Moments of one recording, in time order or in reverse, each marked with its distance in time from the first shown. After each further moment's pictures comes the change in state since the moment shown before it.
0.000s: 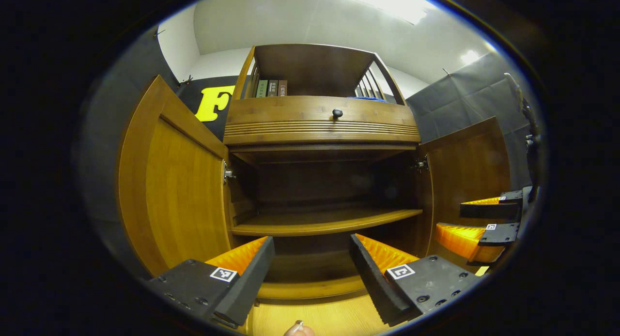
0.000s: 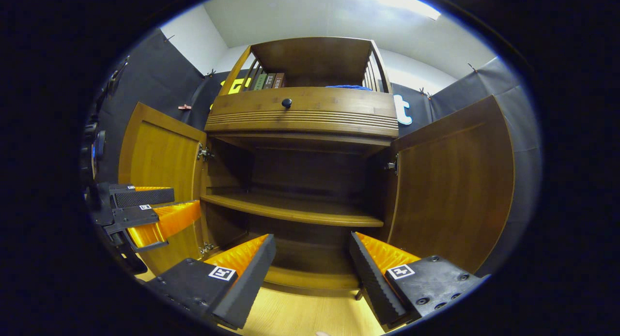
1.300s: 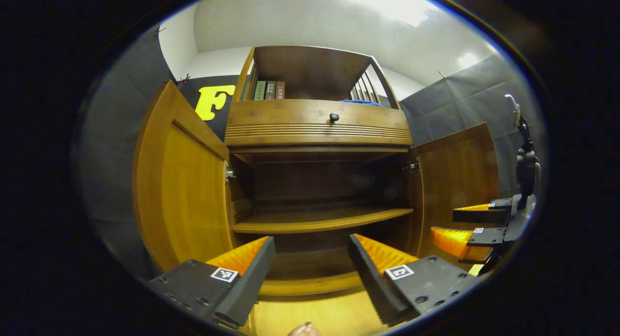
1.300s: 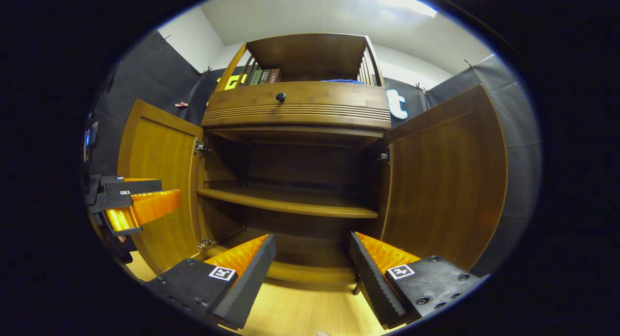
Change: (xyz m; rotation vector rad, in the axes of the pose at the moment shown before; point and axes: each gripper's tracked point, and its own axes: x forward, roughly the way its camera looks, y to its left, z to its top) left arm -0.016 0.006 0.005 -0.007 0.009 -0.038; right arm -0.005 -0.012 -0.012 -0.021 0.026 -0.033
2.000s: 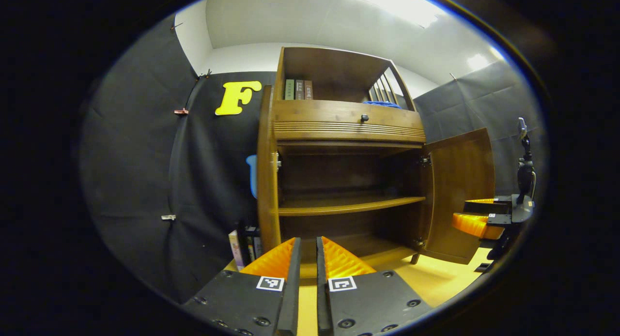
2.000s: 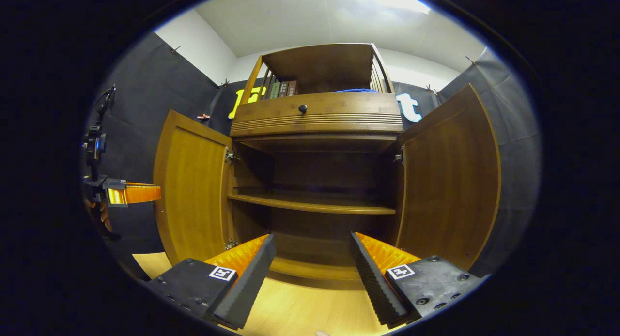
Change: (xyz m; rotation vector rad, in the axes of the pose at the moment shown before) left arm -0.085 0.073 -0.012 -0.035 0.049 0.040; right arm -0.045 0.019 -0.009 0.045 -0.042 0.102
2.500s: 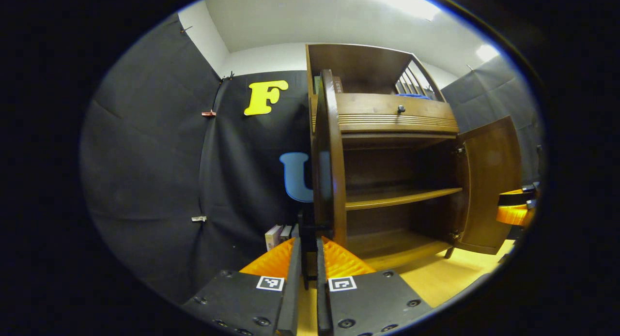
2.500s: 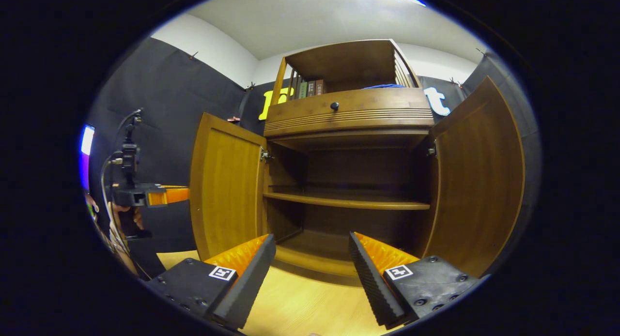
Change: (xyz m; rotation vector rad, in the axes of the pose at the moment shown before) left arm -0.022 0.077 -0.012 0.036 -0.005 0.164; right arm -0.016 0.043 -0.004 0.046 -0.003 0.188
